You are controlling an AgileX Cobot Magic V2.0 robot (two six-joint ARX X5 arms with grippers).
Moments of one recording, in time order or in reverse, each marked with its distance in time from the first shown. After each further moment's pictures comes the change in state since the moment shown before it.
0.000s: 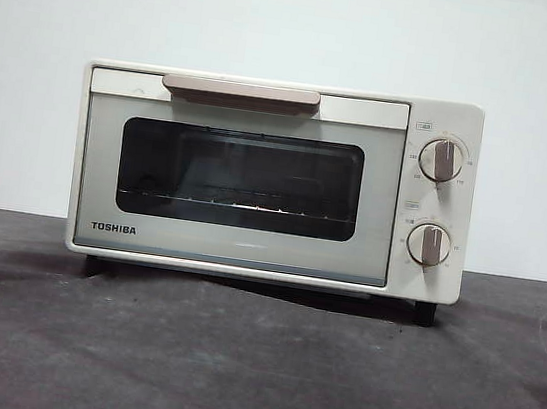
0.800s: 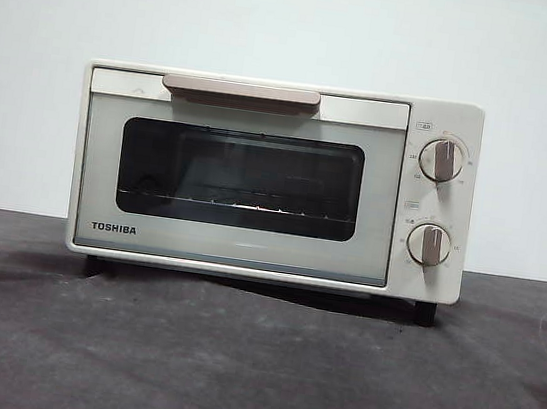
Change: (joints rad) left arm -0.059 0.048 0.000 0.002 -0.022 0.007; right arm 0.000 0.011 0.000 -0.171 -0.049 0.000
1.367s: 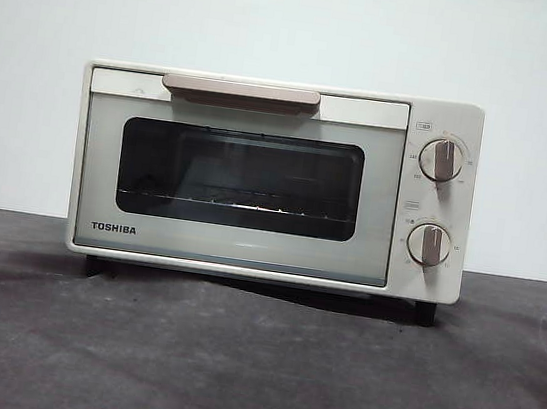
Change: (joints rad) left arm -0.043 0.040 0.000 -0.002 0.000 0.000; right arm 0.104 0.439 0.001 -0.224 0.136 -0.013
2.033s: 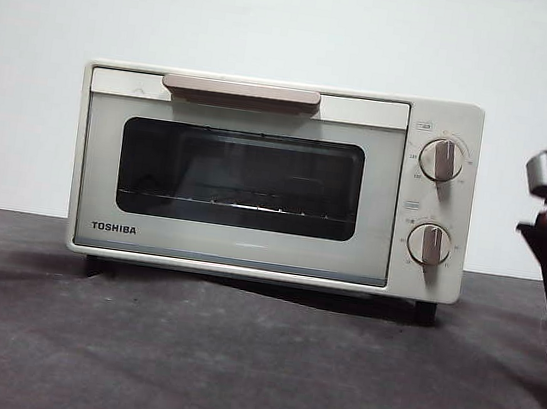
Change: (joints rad) left arm 0.000 0.000 0.000 -0.043 0.000 0.000; right arm 0.039 0.370 -0.064 0.150 0.080 -0.007
